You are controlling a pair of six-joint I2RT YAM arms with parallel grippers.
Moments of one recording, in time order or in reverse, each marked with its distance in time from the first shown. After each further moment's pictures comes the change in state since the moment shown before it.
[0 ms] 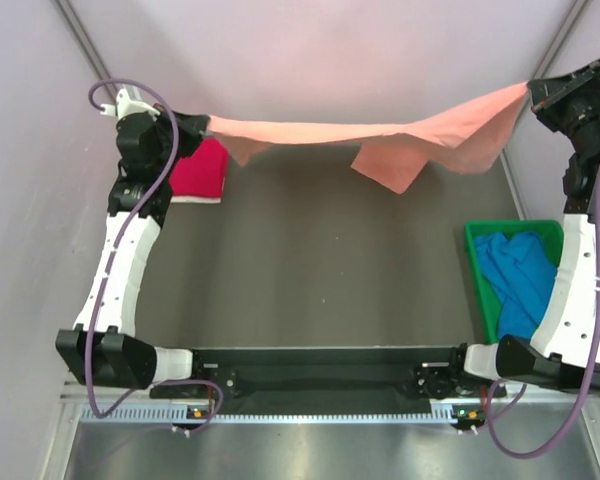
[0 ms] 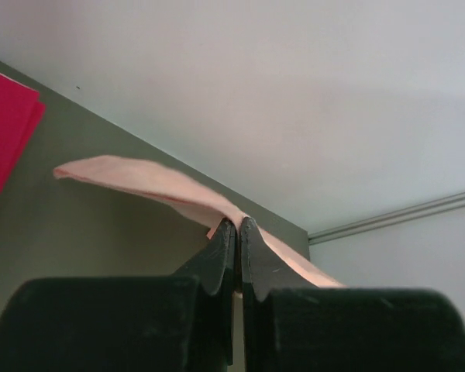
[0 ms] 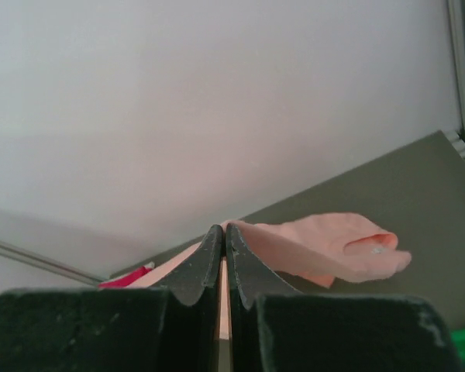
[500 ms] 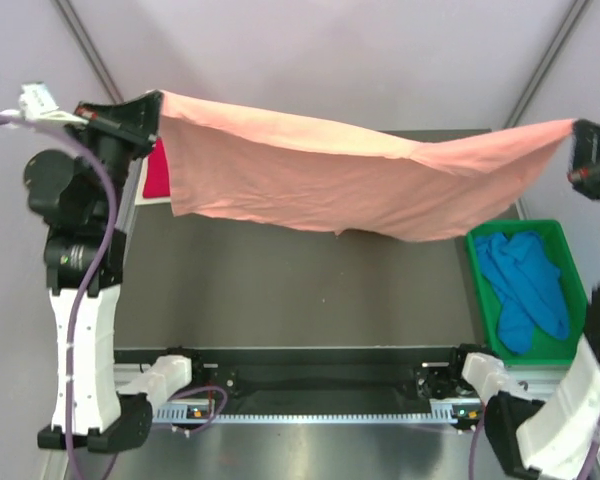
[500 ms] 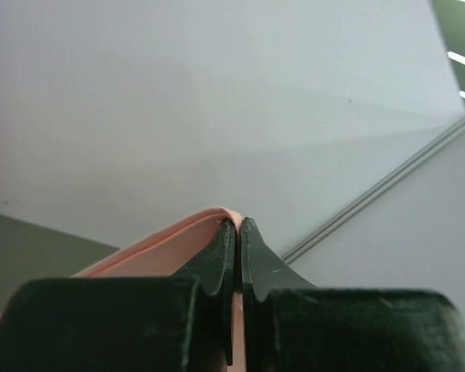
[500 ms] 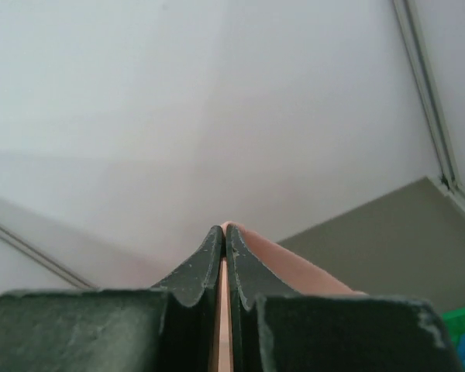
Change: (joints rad) left arm 0.006 -0.281 0.193 -0.113 0.002 0.040; right arm -0.005 -0.290 0.117 -0.248 0.084 0.011
